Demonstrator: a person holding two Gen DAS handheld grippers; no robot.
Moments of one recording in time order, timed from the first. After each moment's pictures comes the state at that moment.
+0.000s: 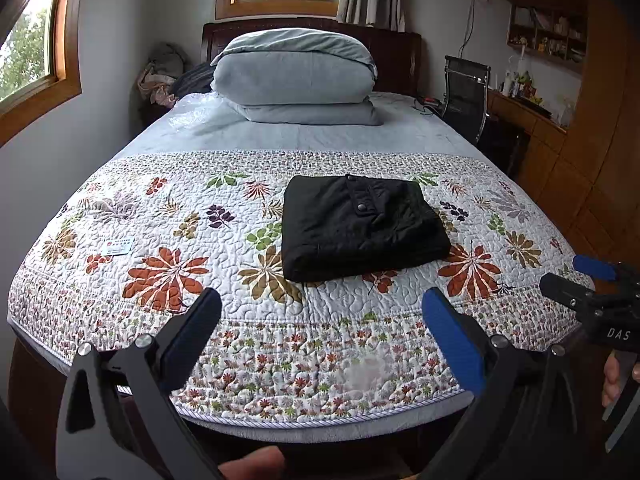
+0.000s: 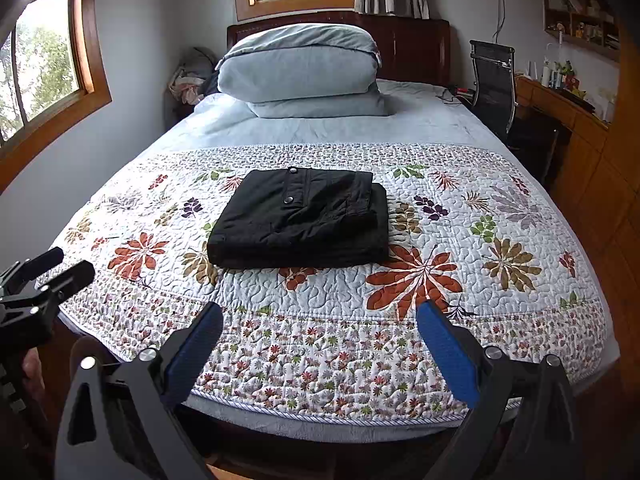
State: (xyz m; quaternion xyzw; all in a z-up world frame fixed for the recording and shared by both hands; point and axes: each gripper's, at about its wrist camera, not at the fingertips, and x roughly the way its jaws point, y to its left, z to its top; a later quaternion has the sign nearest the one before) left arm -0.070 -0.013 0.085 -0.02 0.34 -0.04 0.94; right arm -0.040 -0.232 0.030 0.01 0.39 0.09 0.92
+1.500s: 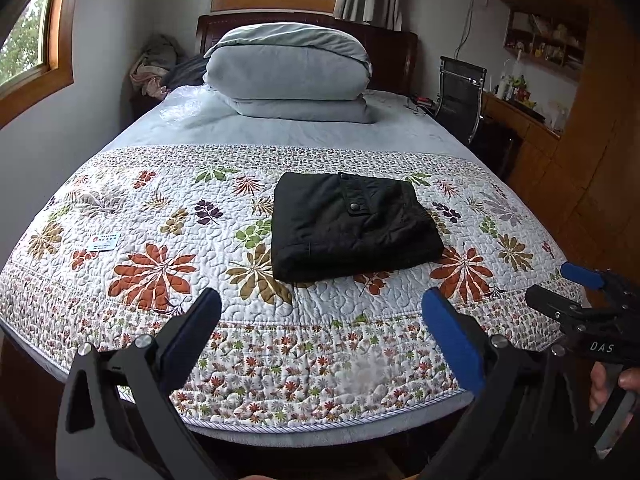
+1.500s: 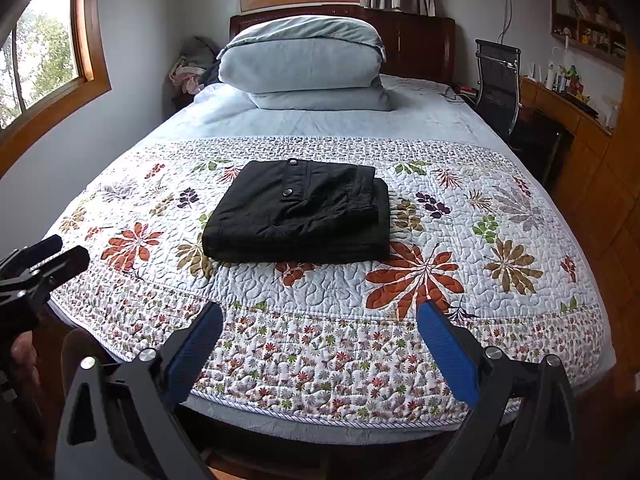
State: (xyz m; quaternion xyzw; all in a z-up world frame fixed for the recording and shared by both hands) left arm -0.058 -0.008 0.079 -0.04 0.35 -0.06 0.93; right arm -0.030 -0.231 0.019 0.00 0.39 0.10 0.91
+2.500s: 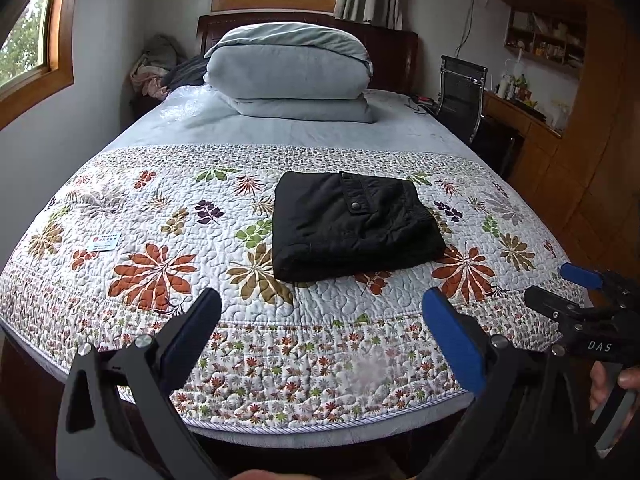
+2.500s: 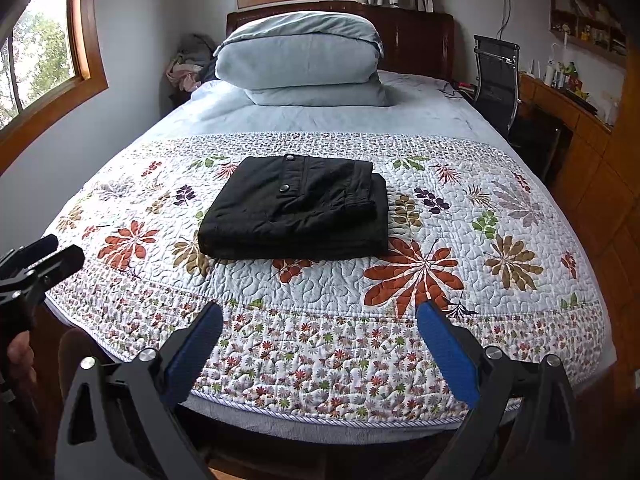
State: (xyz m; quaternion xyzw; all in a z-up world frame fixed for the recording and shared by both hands) left arm -0.057 -0.009 0.076 -0.04 0.35 -0.06 0.93; right arm -0.027 -0.233 0.012 0.00 0.40 0.10 0.91
